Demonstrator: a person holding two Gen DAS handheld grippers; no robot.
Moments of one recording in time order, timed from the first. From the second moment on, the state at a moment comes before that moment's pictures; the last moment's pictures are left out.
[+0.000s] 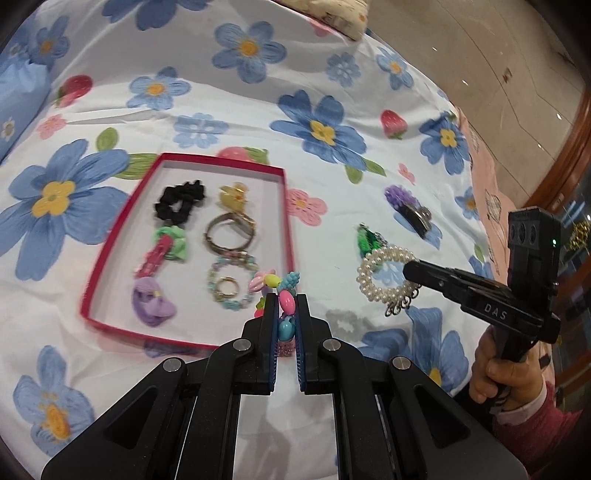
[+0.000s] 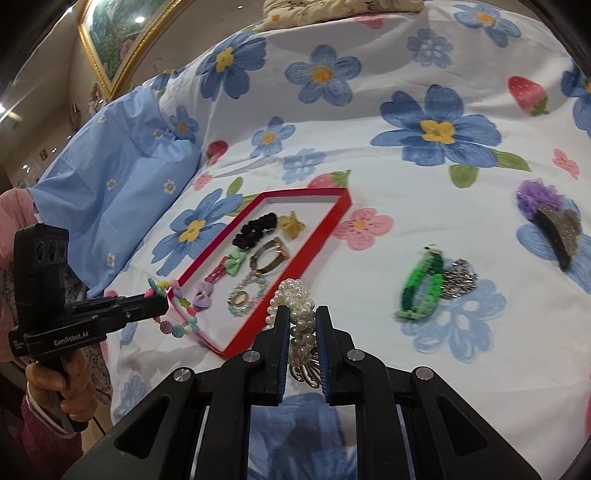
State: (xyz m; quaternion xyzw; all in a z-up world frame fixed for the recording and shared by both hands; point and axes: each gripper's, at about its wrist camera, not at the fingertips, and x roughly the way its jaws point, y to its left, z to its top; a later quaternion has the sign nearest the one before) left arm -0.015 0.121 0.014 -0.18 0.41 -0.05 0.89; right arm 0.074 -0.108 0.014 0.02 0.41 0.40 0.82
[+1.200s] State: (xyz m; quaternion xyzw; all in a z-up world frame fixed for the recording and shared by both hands) left arm 0.002 0.199 -0.035 -0.24 0.43 -0.01 0.87; right arm 0.076 0.024 -0.030 -0.02 0.47 0.47 0.75
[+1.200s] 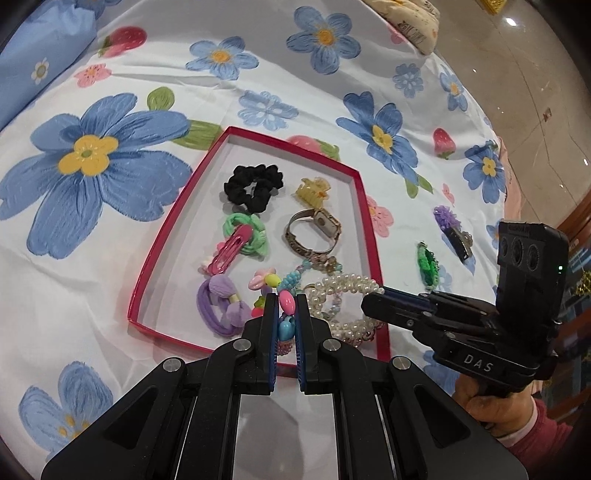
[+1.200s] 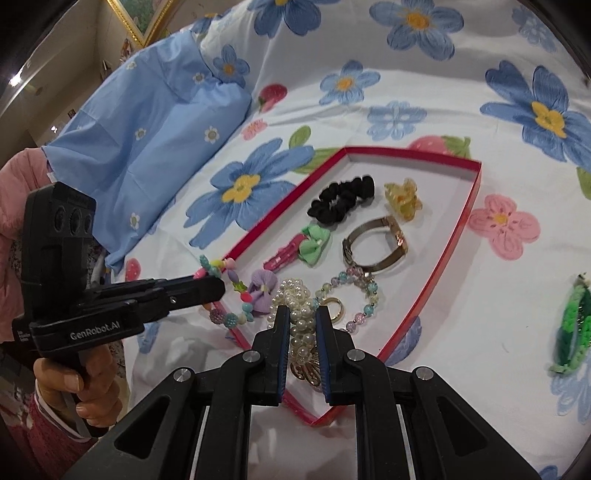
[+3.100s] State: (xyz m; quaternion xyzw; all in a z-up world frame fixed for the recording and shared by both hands) left arm -0.029 0.206 -0.040 -0.25 0.43 0.09 0.87; right arm 0.089 -0.003 -0.023 0.03 0.45 0.45 0.77
